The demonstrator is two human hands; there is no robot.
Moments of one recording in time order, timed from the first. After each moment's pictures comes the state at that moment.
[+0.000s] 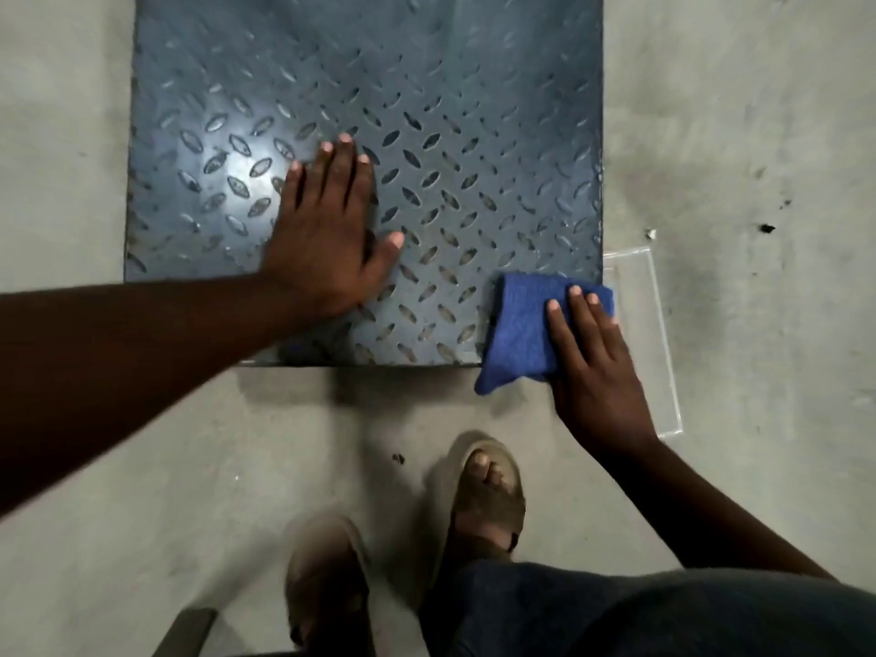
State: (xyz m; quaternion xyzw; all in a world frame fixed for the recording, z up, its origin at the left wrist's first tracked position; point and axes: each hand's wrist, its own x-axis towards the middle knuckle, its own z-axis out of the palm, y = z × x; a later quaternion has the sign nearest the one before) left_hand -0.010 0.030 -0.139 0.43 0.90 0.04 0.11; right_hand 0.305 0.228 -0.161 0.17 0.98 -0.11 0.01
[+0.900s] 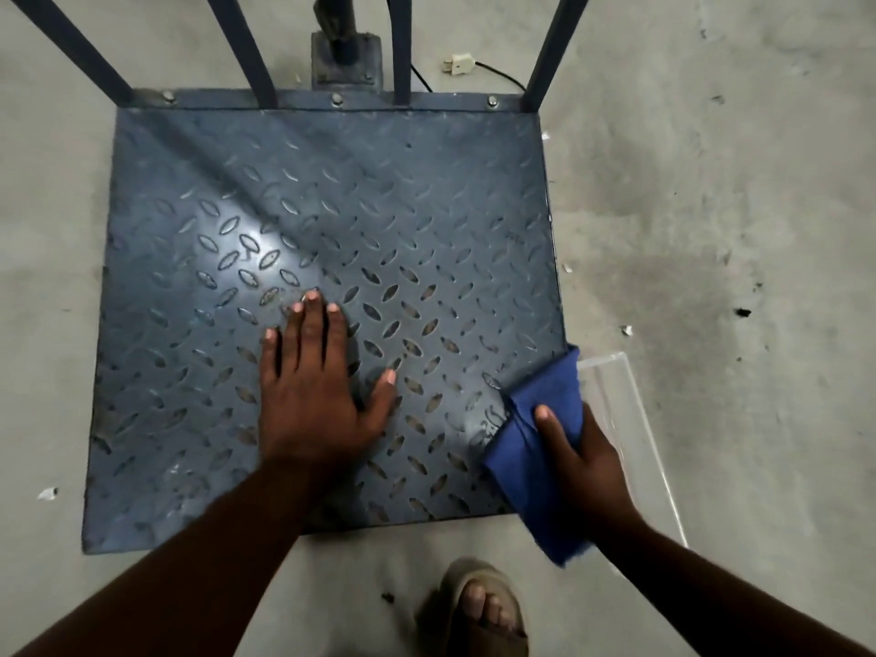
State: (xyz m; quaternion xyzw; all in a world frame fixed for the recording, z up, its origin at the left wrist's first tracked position) left_hand 0.009 0.067 -0.145 0.32 0.94 0.03 0.09; right_hand 0.239 0.255 -0.133 0.52 0.71 -0.48 0.00
